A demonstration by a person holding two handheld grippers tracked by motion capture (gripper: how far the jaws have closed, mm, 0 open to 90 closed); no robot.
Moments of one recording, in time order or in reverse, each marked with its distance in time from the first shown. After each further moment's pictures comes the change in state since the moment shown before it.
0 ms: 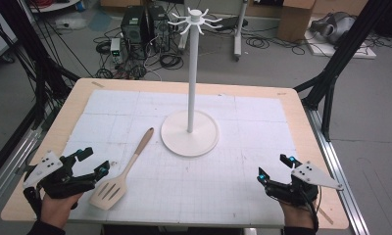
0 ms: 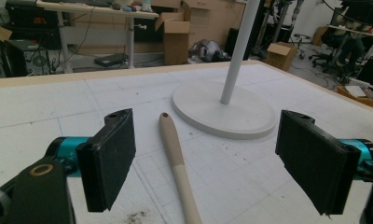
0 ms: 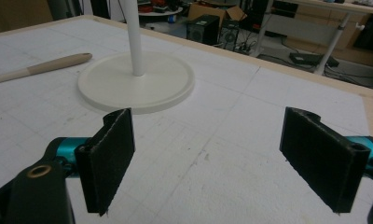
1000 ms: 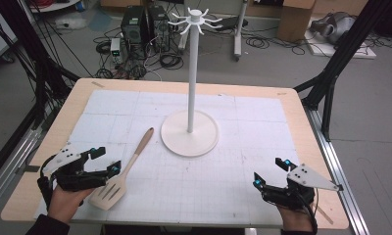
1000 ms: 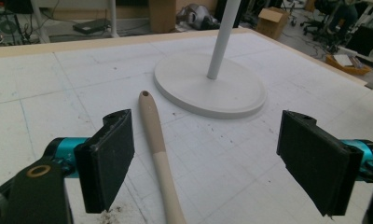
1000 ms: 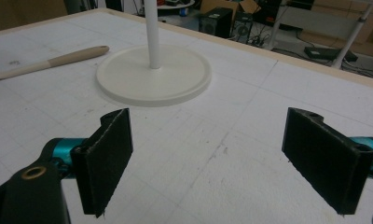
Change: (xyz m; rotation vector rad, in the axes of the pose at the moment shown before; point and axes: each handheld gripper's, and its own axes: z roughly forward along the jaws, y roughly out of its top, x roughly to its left) left arm -0.007 0.009 0.026 0.156 -0.054 0.000; right arm 0.010 -0.001 -0.001 0.030 0.050 -0.003
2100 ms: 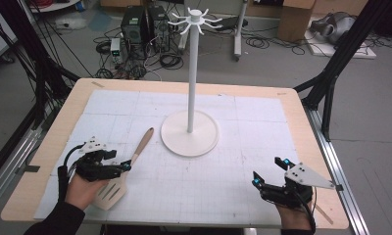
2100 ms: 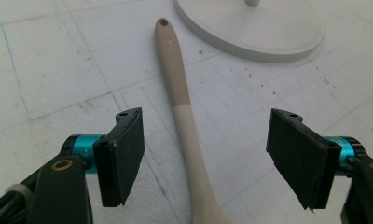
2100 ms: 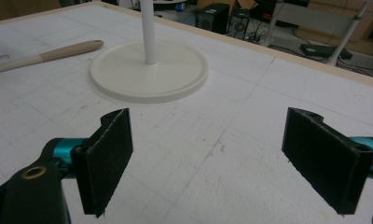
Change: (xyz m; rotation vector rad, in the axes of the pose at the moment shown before) left arm 0.011 -0.007 0.052 0.328 0.091 -0.051; right arm 0.001 0.000 0.004 0.018 -0.020 -0.005
